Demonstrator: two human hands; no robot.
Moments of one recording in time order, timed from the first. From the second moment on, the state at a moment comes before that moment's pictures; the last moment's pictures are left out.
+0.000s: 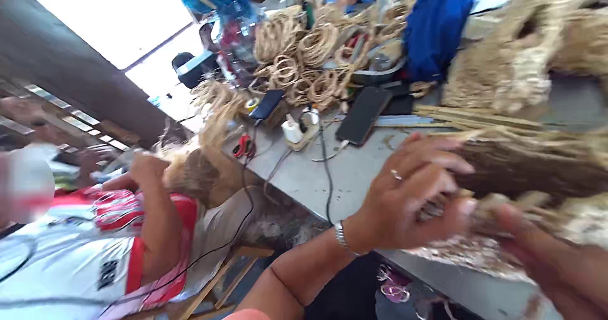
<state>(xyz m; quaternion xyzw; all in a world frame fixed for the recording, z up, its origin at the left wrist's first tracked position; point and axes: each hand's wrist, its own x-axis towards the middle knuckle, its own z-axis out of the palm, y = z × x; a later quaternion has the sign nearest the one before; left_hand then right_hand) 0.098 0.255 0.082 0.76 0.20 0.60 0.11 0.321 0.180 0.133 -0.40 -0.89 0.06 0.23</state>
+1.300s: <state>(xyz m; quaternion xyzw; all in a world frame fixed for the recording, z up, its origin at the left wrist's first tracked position) 0.099 0.245 0.124 0.87 0.27 0.41 -0.03 0.307 0.170 0.134 -0.50 -0.74 -0.09 0.44</state>
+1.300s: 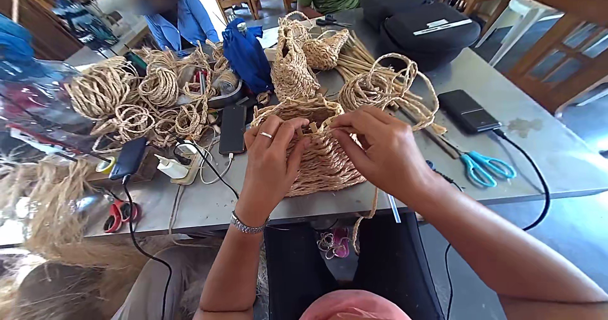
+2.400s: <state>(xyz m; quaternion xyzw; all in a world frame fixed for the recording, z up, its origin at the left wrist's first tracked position) 0.116 0.235 0.133 0.84 0.38 0.38 -0.03 0.319 0.220 0.142 -0.42 -0.77 -0.17 0.44</state>
